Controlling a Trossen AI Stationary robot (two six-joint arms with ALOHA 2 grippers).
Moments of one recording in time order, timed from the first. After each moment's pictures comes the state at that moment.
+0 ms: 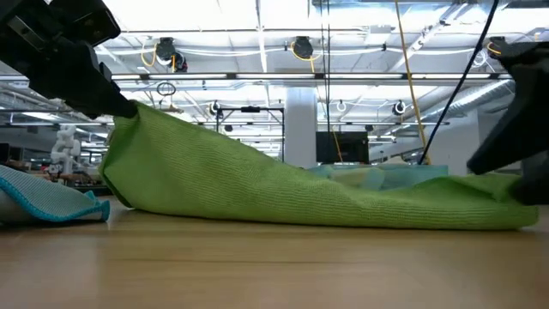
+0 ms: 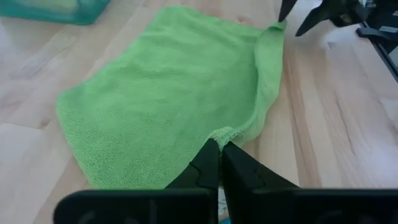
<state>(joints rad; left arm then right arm) -0.54 1.10 0.39 0.08 -0.51 -0.48 0.90 1.92 1.02 -0.49 0.91 0.74</state>
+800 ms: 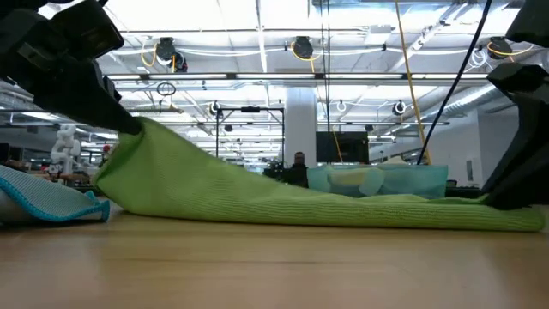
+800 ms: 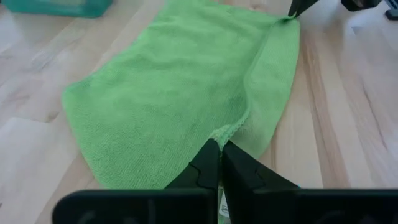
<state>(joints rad) -0.55 1.19 0.39 0.12 -0.55 -0.48 0.87 1.93 1.02 -0.60 0.83 0.80</state>
